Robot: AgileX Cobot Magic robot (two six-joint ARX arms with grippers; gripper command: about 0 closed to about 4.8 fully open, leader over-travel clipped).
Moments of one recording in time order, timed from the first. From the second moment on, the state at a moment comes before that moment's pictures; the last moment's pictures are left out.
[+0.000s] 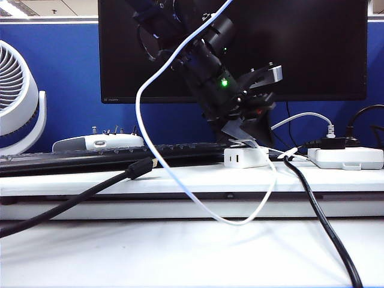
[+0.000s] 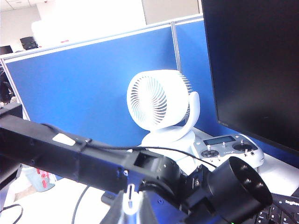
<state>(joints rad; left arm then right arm) -0.72 2.22 1.89 -0.43 0.26 0.30 0.18 0.97 0.92 0.20 -0.91 0.28</state>
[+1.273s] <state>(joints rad) -0.73 2.23 1.89 -0.59 0.16 0.32 0.18 0.97 0.92 0.20 -0.92 0.29</state>
